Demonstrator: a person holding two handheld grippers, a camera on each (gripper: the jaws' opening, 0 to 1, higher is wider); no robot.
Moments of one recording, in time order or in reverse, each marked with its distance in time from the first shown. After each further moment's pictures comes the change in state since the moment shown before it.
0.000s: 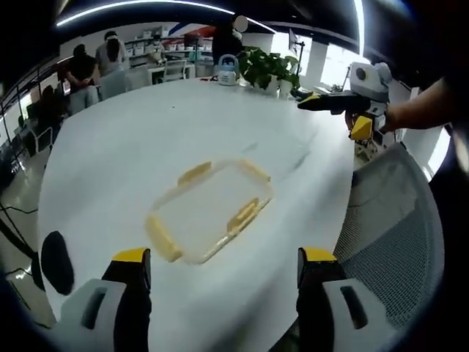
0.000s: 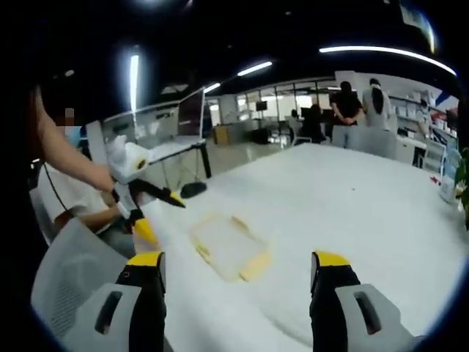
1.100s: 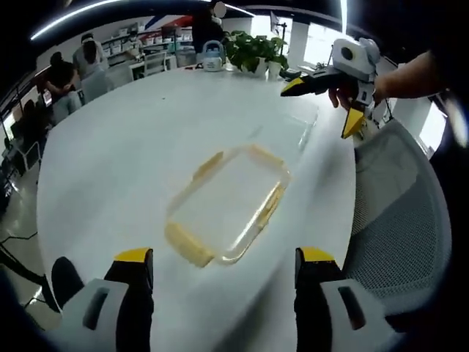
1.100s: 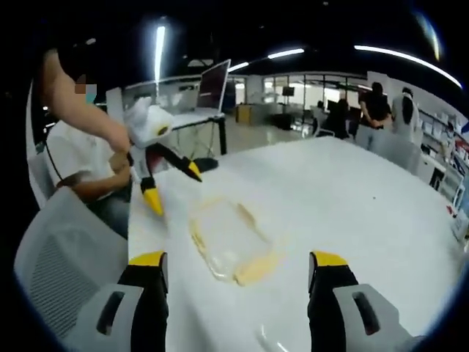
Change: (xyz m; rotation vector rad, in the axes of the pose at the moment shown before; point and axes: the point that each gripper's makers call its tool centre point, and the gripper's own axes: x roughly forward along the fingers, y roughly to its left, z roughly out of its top) left arm 0.013 0.035 -0.005 0.122 0.093 -0.052; right arm 0.044 -0.001 -0.014 -0.171 0.150 0.102
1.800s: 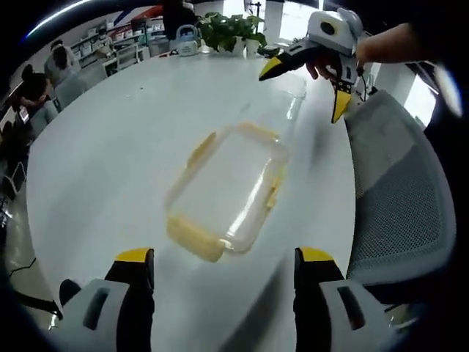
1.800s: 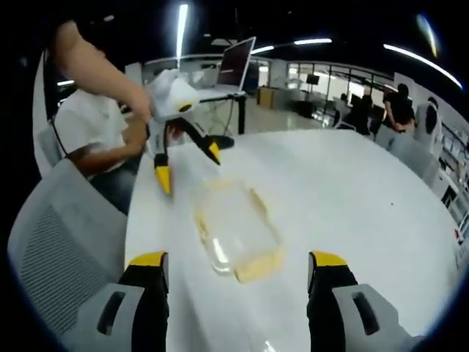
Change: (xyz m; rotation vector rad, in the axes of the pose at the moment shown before) left arm 0.011 0.014 -0.011 0.138 0.113 -0.085; right arm 0.022 0.003 -0.010 -0.097 0.104 0.084
